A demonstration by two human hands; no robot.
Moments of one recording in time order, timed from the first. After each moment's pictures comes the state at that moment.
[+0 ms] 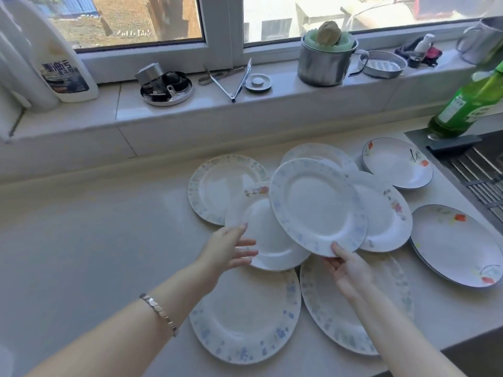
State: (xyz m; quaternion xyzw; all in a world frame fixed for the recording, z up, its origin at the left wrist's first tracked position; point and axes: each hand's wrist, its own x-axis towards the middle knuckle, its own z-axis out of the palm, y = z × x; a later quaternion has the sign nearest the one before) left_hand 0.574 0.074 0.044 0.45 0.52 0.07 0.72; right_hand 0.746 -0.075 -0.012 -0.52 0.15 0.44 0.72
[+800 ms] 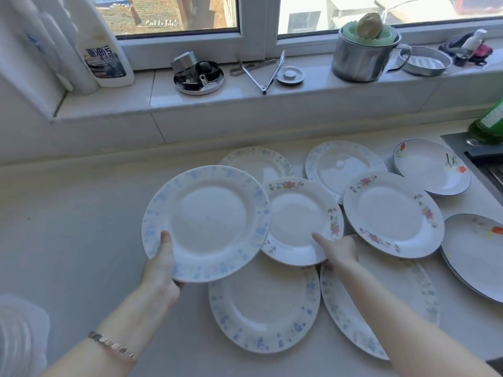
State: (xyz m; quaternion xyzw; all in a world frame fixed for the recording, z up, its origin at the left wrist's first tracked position) left_hand 0.472 0.100 0.008 0.18 0.65 0.37 0.65; right_hand 0.741 -0.019 -0.048 -0.85 0.01 0.35 0.39
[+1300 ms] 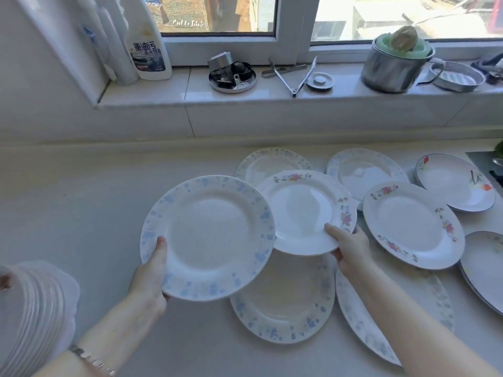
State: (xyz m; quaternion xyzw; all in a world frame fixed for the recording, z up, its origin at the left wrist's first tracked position) left_hand 0.406 0.079 0.019 0.22 0.67 0.34 0.62; right_hand 0.708 -0.008 -0.003 -0.65 0.02 0.44 0.62
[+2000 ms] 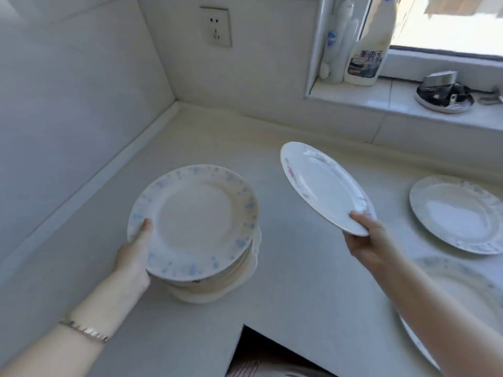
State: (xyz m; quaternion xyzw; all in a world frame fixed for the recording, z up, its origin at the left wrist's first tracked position) left_hand 0.061 0.055 0.071 0.10 0.75 0.52 0.40; right_hand 0.403 0.088 0.059 -0.44 0.01 0.68 0.58
